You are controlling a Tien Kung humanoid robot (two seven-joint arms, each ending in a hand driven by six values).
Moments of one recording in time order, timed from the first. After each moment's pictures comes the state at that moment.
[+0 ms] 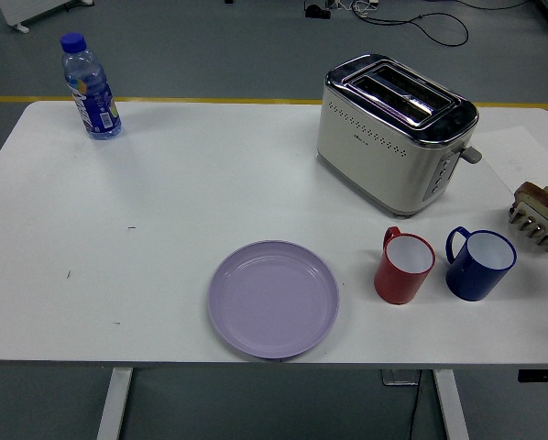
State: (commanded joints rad) left arm -0.06 0.00 -1.39 -0.18 1.59 0.10 0.21; right arm 0.08 -0.36 1.66 1.52 -1.35 -0.13 -0.11
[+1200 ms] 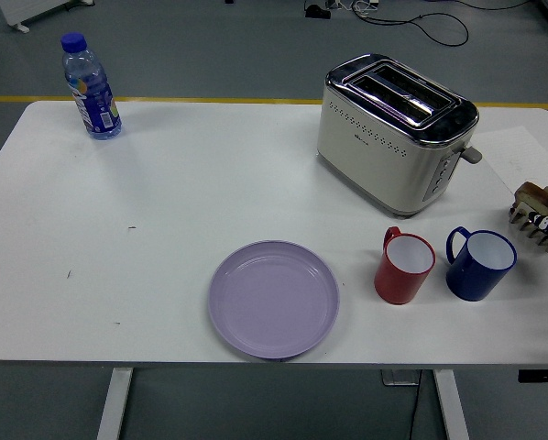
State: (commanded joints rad) left arm -0.06 0.00 -1.34 -0.18 1.55 0.12 0.21; right arm 0.25 -0.34 1.46 1.33 -2.08 -0.09 -0.31
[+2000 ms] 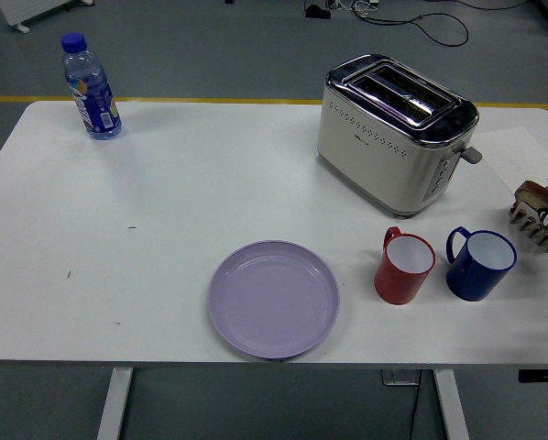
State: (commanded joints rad) left arm -0.06 0.00 -1.32 -0.18 1.53 0.12 0.22; right arm 0.36 -0.36 1.34 1.21 -2.26 -0.08 -0.41
